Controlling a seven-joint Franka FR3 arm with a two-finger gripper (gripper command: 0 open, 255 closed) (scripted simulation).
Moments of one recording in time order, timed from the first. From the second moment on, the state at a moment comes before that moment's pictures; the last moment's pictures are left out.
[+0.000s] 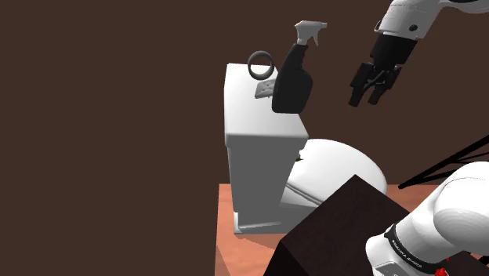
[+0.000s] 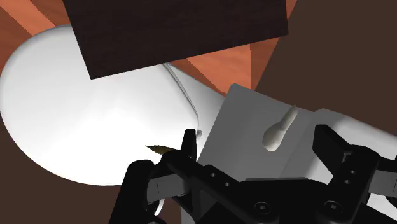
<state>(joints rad) -0.01 -0.79 -0.06 -2.38 0.11 1.54 0.10</state>
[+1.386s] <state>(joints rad) 0.11 -0.09 -0.19 -1.76 0.06 1.68 -0.52</state>
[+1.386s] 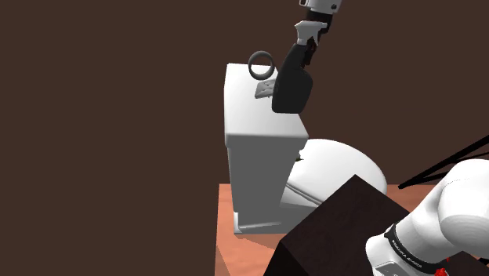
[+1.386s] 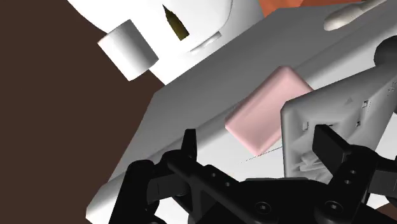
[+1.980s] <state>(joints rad) 0.11 0.28 -0.17 -1.24 0.10 1.58 -0.76</state>
